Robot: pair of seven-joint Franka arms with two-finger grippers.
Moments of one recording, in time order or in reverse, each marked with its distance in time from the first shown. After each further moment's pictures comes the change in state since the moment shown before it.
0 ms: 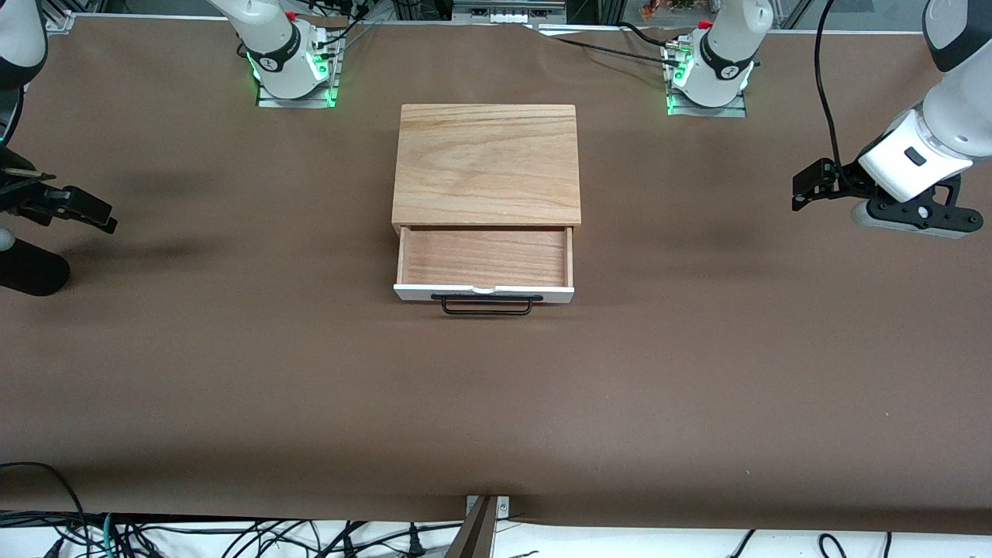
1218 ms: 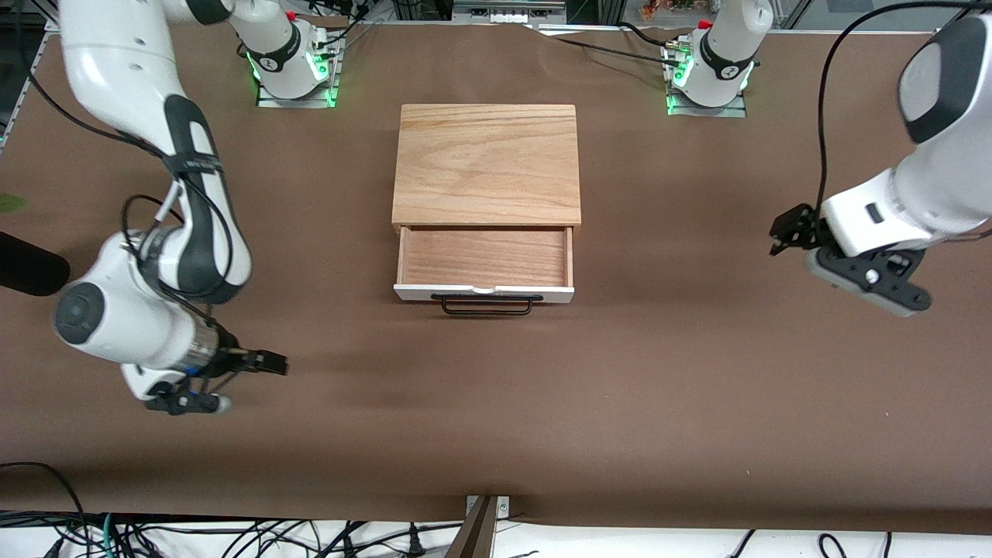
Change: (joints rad) left arm -0.041 0.226 0.003 0.282 0.000 -0.054 0.254; right arm 0.192 0.601 -0.055 0.326 0.235 0.337 0.038
